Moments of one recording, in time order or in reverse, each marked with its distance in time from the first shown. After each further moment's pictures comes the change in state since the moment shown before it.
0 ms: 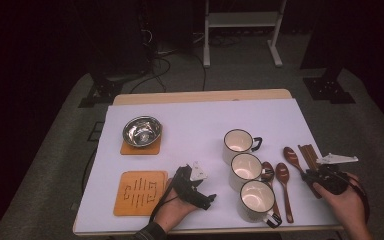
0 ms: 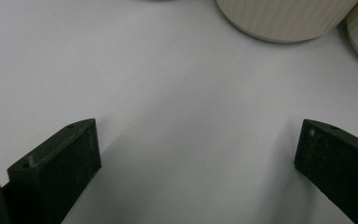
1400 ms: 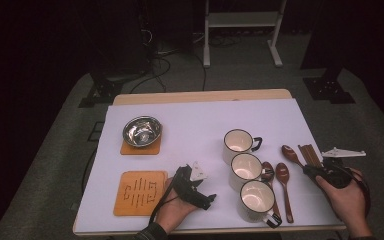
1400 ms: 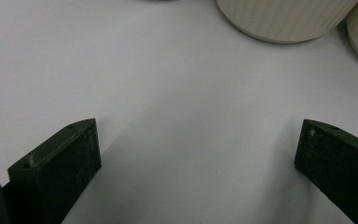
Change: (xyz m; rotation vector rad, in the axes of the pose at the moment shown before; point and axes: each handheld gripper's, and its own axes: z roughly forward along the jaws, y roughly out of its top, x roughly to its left) left arm 0.000 0.000 0.000 0.001 0.002 0.003; right arm -0.006 0.014 -0.010 -0.046 0.052 0.080
